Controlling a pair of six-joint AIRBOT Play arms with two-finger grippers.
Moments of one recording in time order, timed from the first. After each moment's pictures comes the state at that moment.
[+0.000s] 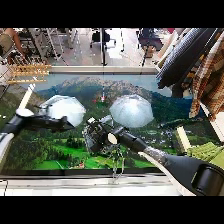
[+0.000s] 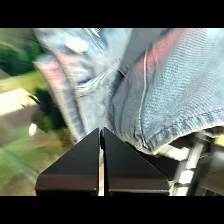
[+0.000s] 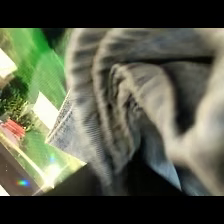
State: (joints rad) left arm 0.11 -1.48 1.12 0.66 -1.23 -1.22; right arm 0.77 -1.61 1.26 -1.31 0.81 1.44
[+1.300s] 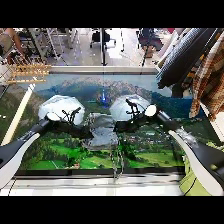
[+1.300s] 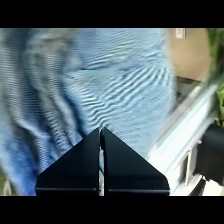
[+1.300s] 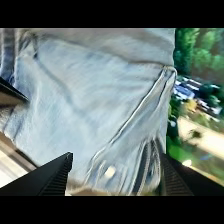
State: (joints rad) left arm -0.16 -1.65 1.12 0.62 -1.16 -1.11; right arm 0.26 -1.59 1.25 -0.83 1.11 1.36
